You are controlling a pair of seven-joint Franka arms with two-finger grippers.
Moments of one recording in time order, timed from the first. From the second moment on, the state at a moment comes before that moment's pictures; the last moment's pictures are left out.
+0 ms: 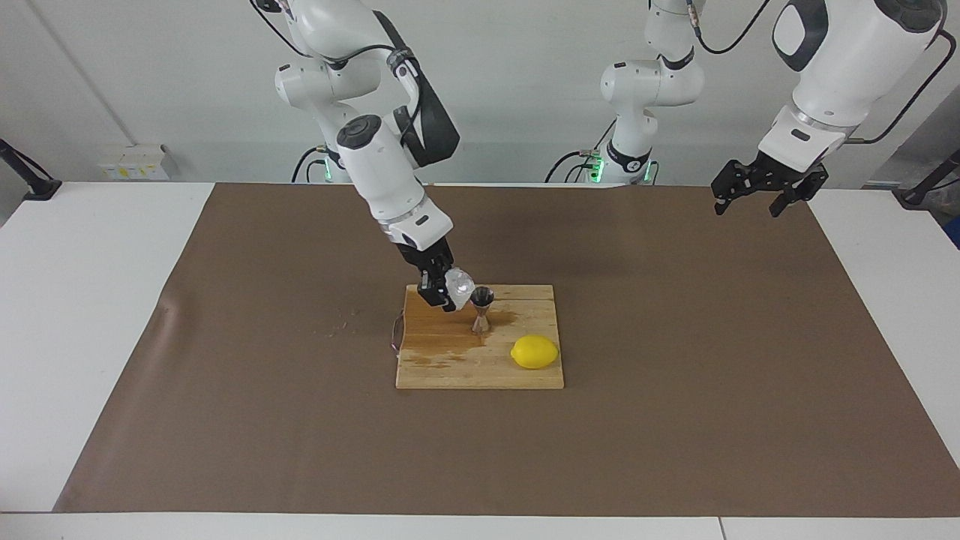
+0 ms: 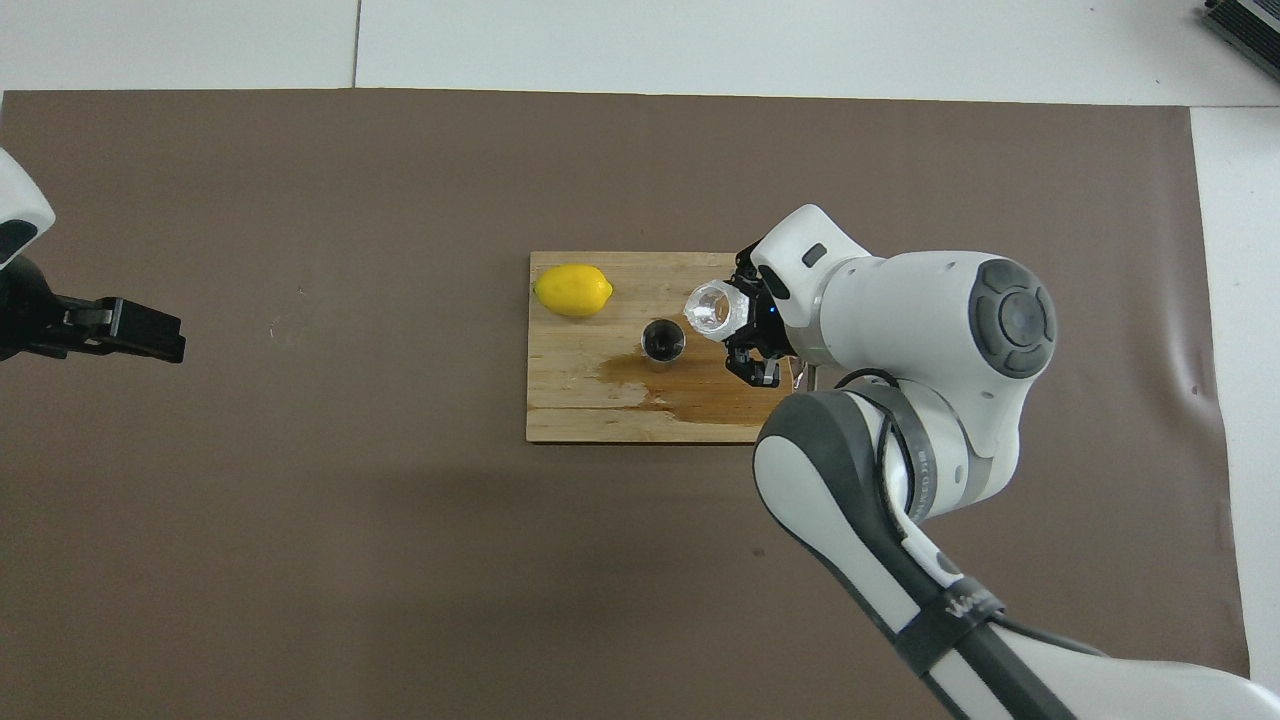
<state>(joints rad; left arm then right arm) -0.07 -0.04 0.00 -1.65 -0.01 1.57 0.03 0.29 0.17 0.09 -1.95 0.44 2.46 -1.41</state>
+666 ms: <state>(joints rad) -0.07 -0.04 0.00 -1.65 -0.01 1.57 0.03 -0.02 0.18 0.08 -2.08 0.87 2.32 -2.05</state>
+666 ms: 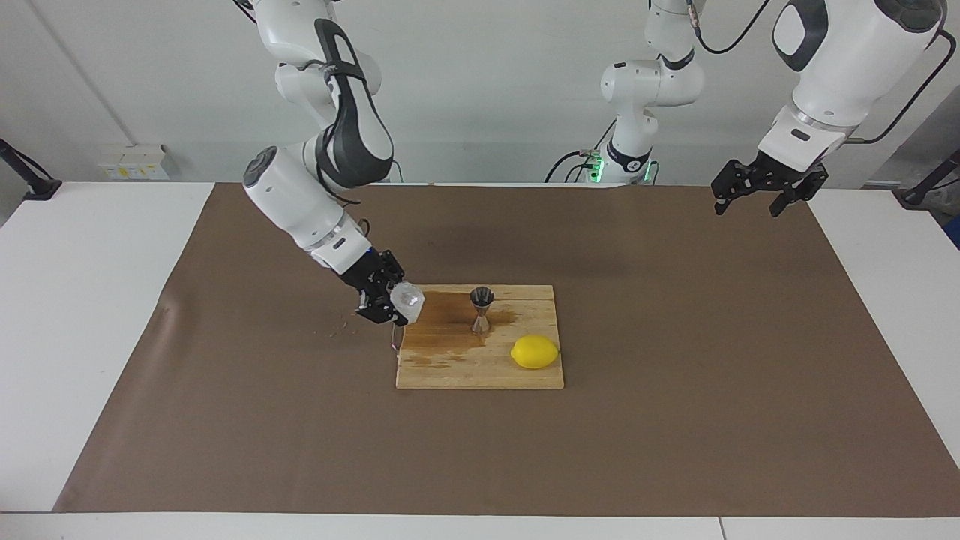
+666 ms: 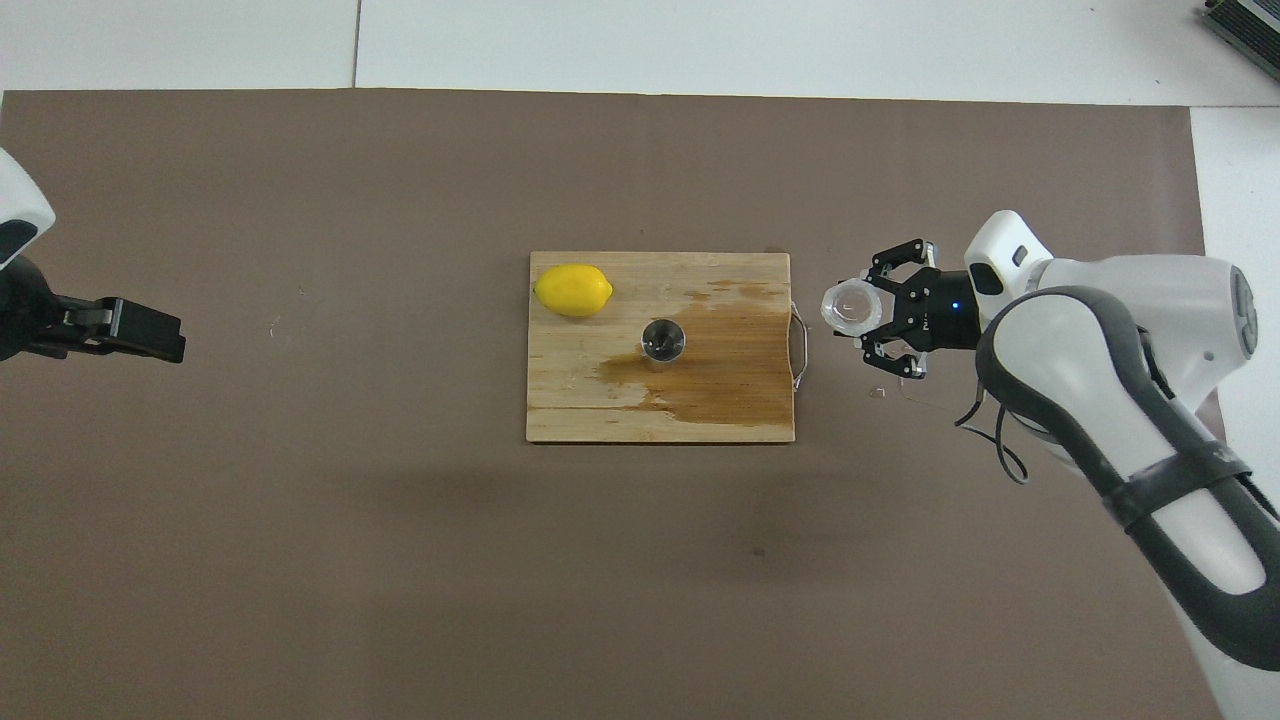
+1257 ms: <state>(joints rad) -0.07 -0.04 0.00 -1.65 -0.01 1.57 0.03 -0.20 0.33 0.08 -2.14 1.01 2.22 -2.39</state>
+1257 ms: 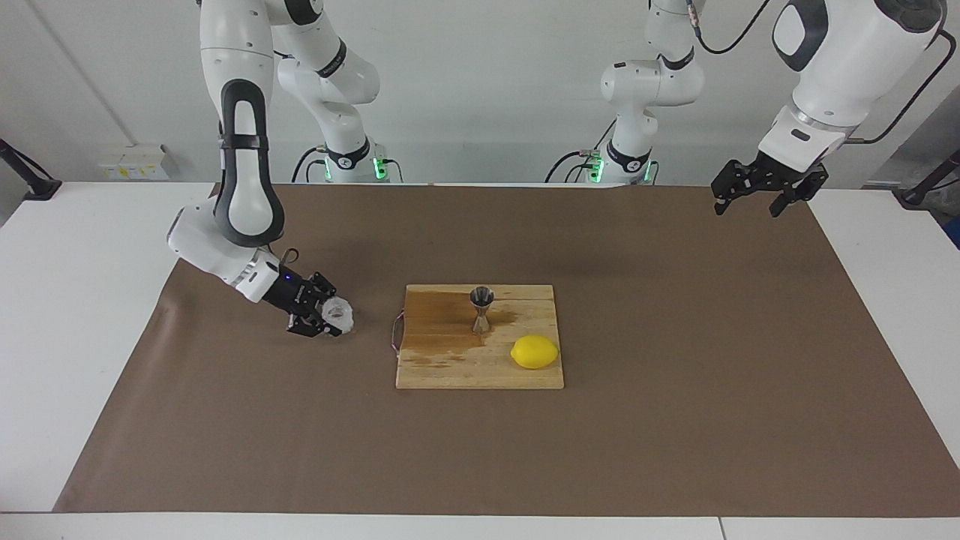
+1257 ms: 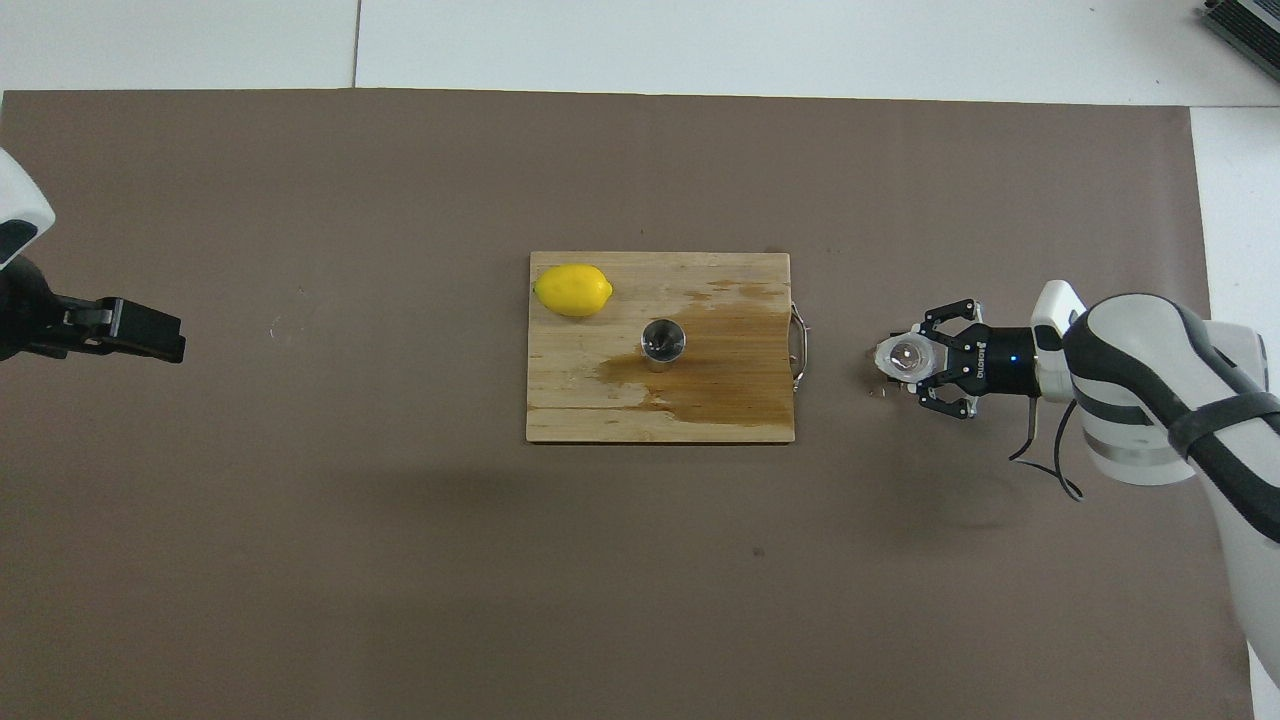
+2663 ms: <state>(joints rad) -0.07 -0.04 0.00 -1.65 -0.01 1.57 0.03 -0.13 0.11 0.09 -2.11 0.39 2.16 -1.25</state>
